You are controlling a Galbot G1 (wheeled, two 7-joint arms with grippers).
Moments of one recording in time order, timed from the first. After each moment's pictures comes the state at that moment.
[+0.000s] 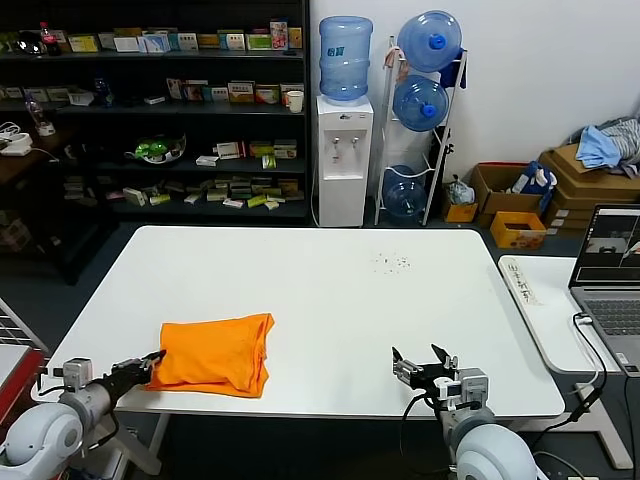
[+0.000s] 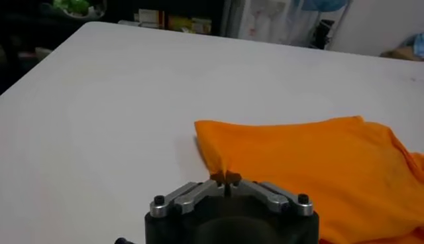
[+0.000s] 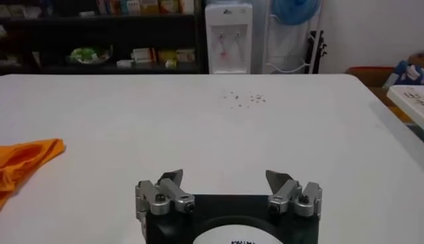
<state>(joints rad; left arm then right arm) 1.33 -0.71 -0.47 -1.63 -0.93 0.34 0.09 -1.33 0.98 0.22 2.10 0.73 -0.50 0.48</state>
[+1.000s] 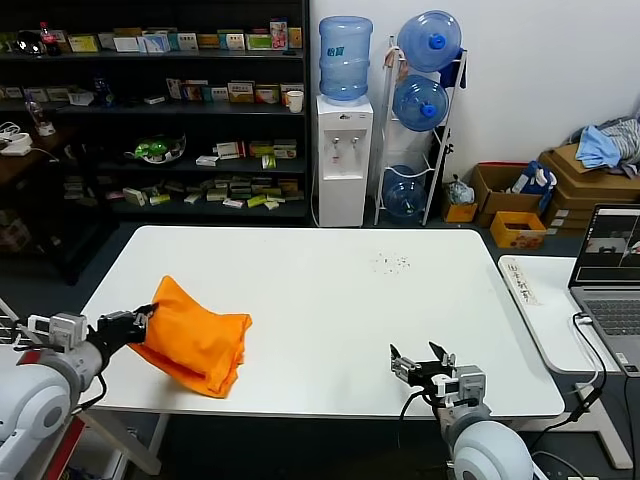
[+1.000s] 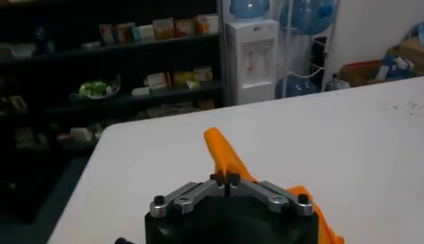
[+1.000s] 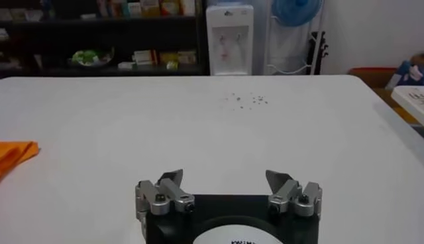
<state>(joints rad) 1.39 -0.64 -0.68 -2.04 -0.87 0.59 -0.14 -1.31 0.98 0.21 2.09 0.73 -0.49 0.47</state>
